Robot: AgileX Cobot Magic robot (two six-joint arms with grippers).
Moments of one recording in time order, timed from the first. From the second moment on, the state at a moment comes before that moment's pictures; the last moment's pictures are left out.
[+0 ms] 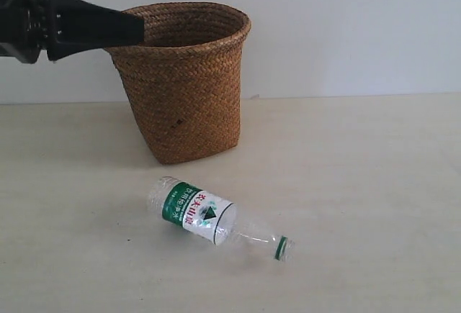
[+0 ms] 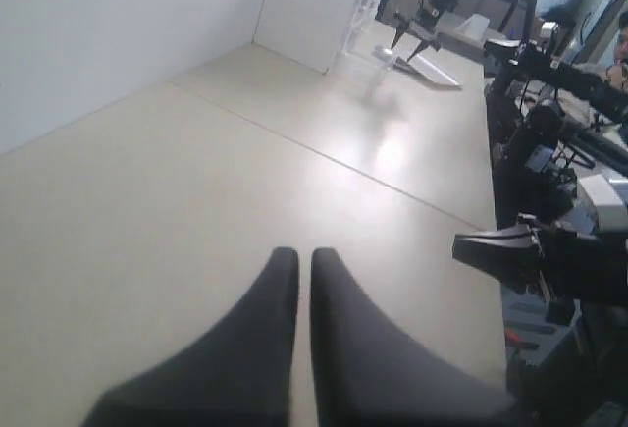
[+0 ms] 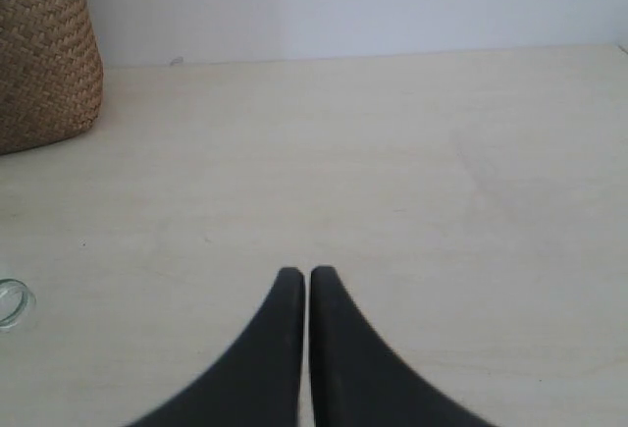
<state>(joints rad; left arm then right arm) -0.07 1.44 -1.06 1.65 -1.22 -1.62 0.06 0.01 0.00 0.12 0.34 -0.05</state>
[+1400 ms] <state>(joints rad) -0.25 1.64 -1.14 1.74 -0.59 -1.07 0.06 0.01 0.00 0.12 0.34 -0.05</state>
